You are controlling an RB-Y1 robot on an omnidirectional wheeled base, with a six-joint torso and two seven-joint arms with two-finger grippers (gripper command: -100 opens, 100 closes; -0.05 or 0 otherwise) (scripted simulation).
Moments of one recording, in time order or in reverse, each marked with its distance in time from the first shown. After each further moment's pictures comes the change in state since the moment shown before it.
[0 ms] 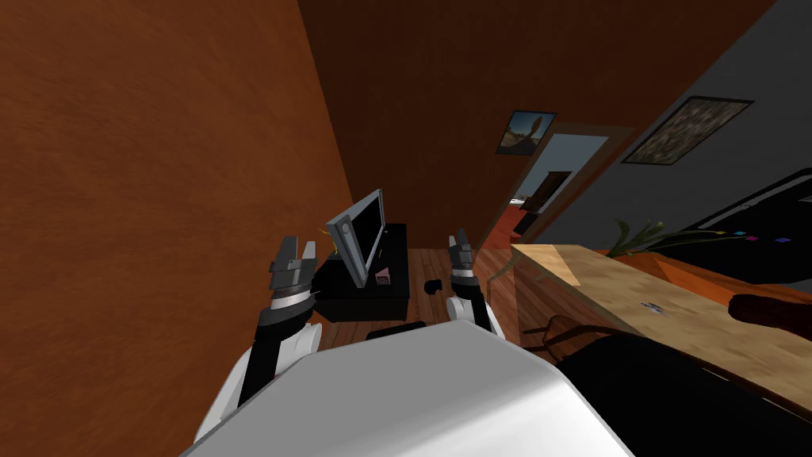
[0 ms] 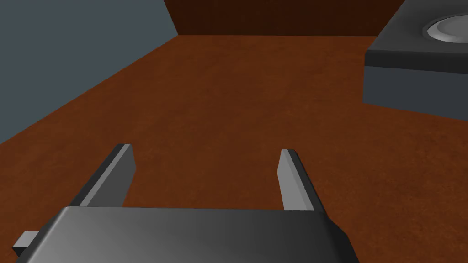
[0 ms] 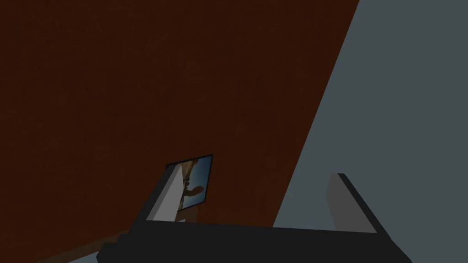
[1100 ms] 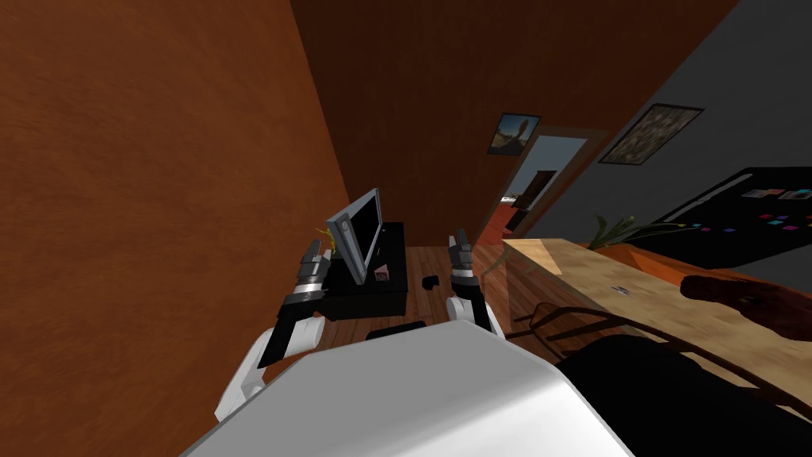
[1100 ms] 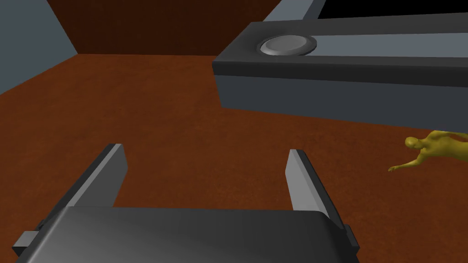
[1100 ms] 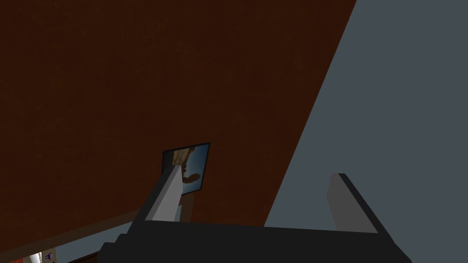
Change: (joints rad) left arm -0.096 0.084 0.005 0.146 0.019 0.259 0.075; right arm 0.000 0.000 0.000 0.000 0.000 0.000 0.000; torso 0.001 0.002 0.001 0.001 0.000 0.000
